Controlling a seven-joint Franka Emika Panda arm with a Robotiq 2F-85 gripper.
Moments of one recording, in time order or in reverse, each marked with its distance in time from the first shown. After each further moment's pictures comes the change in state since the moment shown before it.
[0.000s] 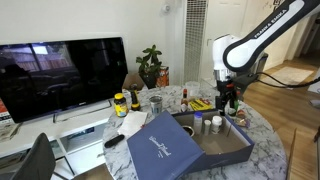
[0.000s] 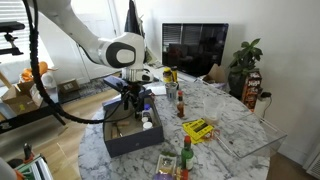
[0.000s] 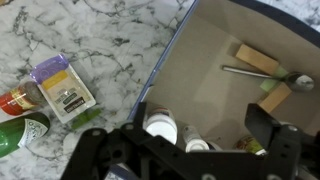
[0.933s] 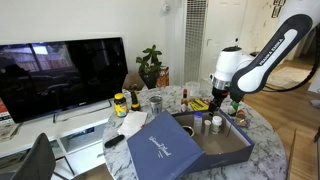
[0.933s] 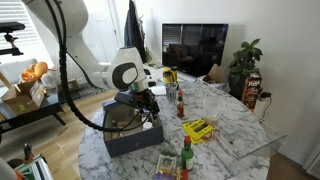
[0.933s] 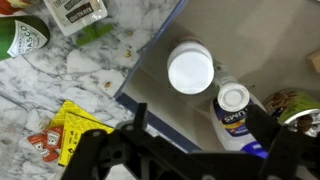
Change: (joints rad) arm 0.016 0.135 -0.073 -0.077 -0.271 0.556 0.044
